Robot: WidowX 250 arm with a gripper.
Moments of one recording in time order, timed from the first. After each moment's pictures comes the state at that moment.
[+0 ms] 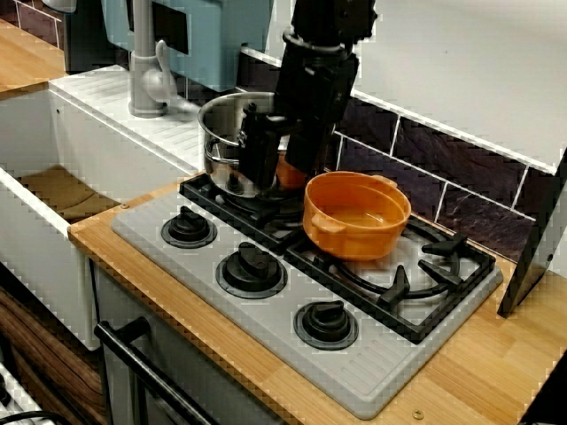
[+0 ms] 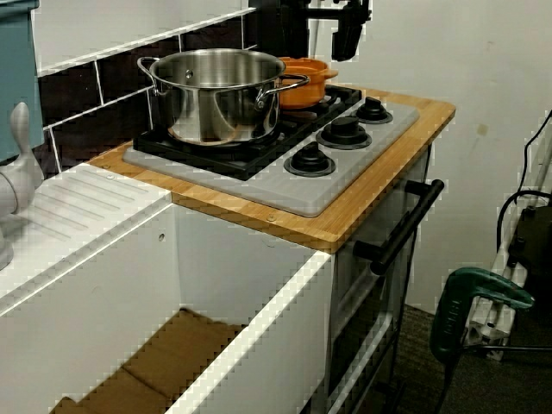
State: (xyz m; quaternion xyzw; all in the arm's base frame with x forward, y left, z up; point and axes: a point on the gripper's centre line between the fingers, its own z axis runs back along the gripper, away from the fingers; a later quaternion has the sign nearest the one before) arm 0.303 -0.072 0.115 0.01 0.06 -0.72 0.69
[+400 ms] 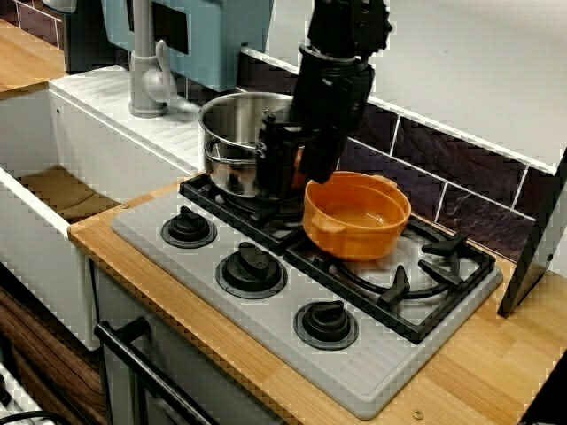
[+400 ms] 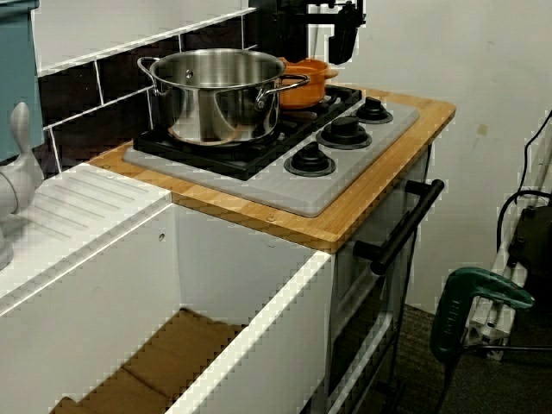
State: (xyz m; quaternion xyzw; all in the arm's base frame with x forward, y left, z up) arm 0.312 -0.084 0.109 0.00 0.06 -0.71 0.70
